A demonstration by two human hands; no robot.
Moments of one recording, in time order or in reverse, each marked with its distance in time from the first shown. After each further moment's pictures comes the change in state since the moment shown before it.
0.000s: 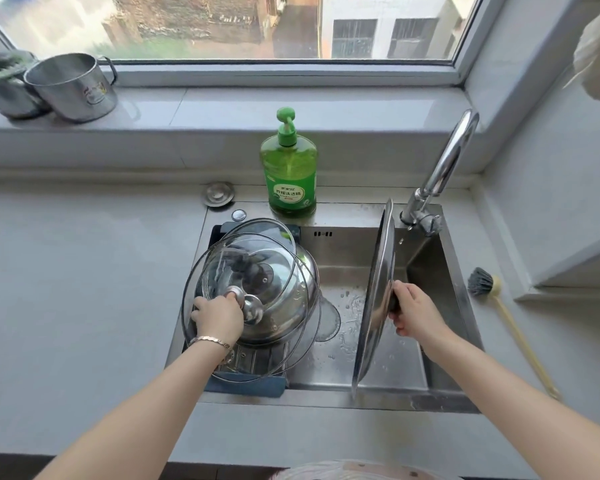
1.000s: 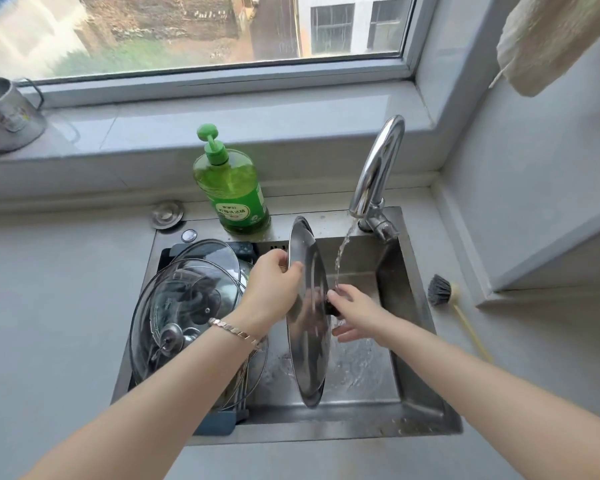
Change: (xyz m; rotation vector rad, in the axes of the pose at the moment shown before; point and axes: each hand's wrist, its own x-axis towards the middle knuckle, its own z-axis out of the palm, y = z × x) left_hand -0.043 0.180 -0.028 -0.628 -0.045 0.416; right_hand 0.060 -0.011 -0.029 -0.168 -0.284 0.157
